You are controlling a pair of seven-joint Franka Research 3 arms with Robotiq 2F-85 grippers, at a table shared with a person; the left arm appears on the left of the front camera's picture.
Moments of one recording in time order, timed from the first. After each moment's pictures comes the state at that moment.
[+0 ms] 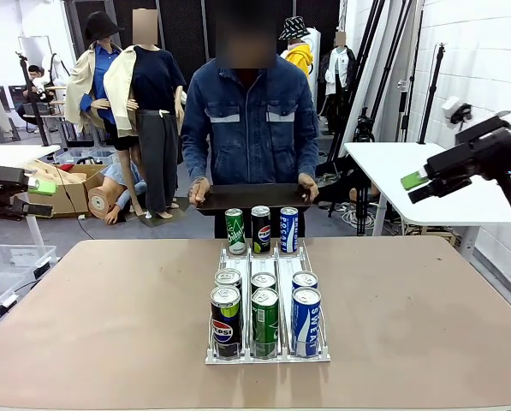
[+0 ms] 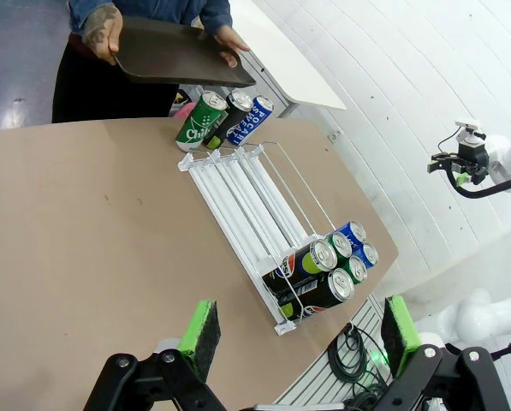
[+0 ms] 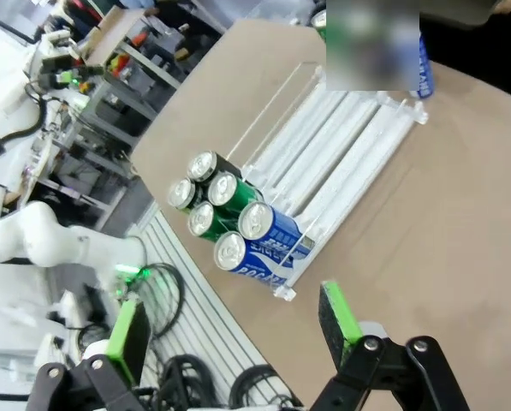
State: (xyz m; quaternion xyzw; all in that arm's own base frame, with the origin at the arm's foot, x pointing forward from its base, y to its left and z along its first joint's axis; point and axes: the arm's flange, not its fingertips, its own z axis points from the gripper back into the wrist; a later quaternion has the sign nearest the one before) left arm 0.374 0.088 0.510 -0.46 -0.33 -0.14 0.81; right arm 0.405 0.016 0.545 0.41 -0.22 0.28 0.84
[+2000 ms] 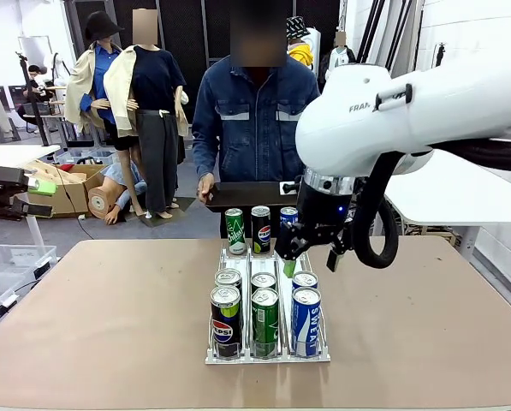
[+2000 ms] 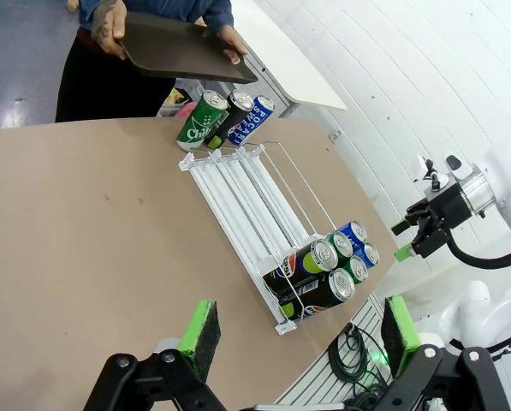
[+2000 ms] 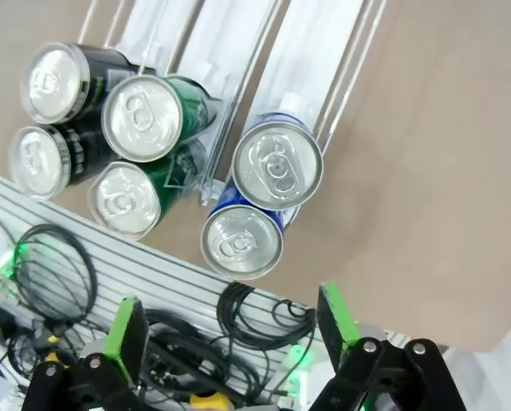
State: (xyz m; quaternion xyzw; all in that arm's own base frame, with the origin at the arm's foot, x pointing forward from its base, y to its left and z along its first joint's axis) left arm 0.374 0.088 0.510 -0.46 -0.33 -0.14 0.81; right arm 0.376 0.289 0.480 0.07 -0.01 0.19 0.98
